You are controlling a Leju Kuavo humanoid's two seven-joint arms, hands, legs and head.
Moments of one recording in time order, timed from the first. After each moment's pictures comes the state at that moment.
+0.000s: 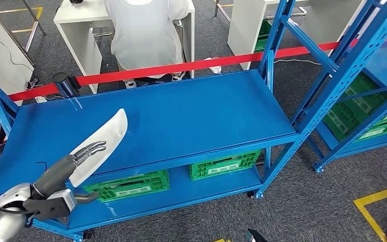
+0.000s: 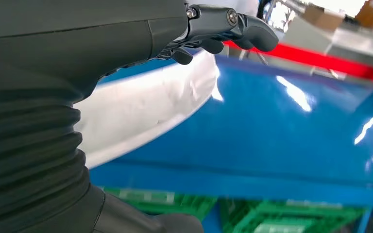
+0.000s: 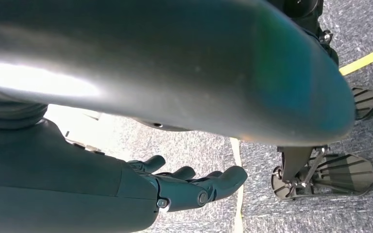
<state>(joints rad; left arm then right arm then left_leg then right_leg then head) -0.35 0.44 -0.43 -1.39 -0.41 -0.47 -0.57 -0.03 0.03 -0.09 -0.17 -0.18 0.02 0.35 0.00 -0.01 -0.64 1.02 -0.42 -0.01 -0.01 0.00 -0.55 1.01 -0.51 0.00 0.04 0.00</state>
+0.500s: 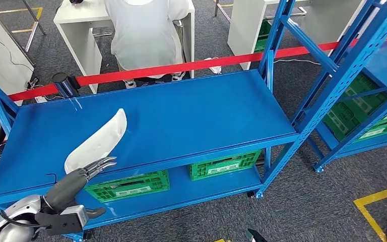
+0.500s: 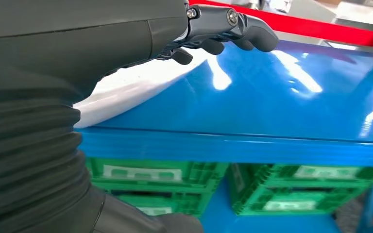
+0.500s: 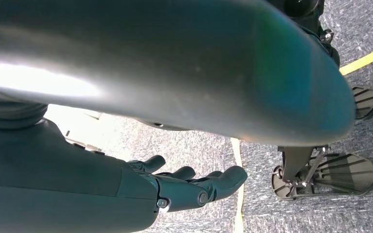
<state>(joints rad) -0.30 0.45 -0.48 -1.43 -0.47 -0.44 -0.53 -0.03 0.03 -0.09 -0.17 -0.18 0.02 0.35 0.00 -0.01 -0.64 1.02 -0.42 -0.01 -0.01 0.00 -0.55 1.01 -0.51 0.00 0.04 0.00</state>
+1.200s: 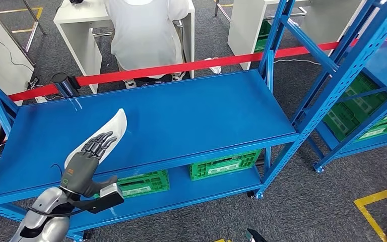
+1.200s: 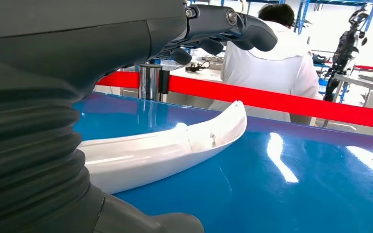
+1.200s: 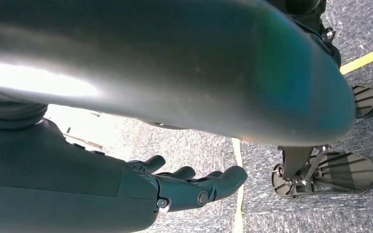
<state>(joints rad) -0.36 0.28 -0.57 -1.24 -0.77 0.10 -0.33 -0.03 0.03 -0.09 -0.17 -0.16 0.02 0.35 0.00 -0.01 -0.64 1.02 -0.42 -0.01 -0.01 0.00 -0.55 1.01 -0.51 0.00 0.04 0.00</state>
